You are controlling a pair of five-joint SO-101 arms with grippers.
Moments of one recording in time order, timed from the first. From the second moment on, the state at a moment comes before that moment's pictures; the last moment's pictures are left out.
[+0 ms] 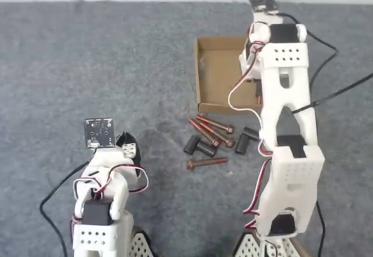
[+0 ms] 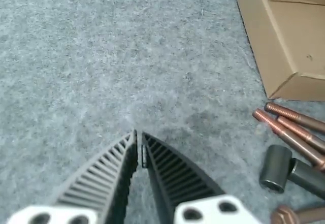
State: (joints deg) left arm -3.4 -103.1 97.5 57.0 11.8; right arm -8.7 28.4 -41.4 98.5 4.5
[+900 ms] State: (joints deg) left arm -3.4 -103.1 97.5 57.0 11.8; right arm -24.6 3.9 11.2 83.7 4.5
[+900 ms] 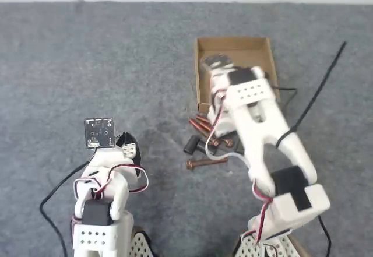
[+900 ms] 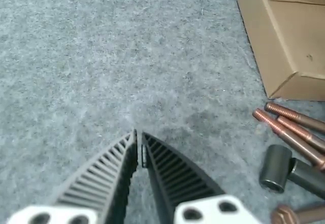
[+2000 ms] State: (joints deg) left arm -3.4 -103.1 97.5 57.0 11.6; right arm -37.2 12.8 18.2 69.2 17.6
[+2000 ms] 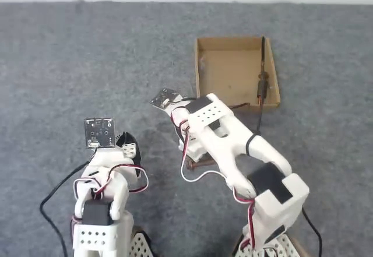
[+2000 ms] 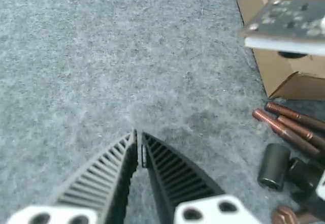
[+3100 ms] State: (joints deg) left arm -3.4 -103.1 97.5 57.0 11.6; right arm -33.3 -6.4 18.2 88.3 15.2
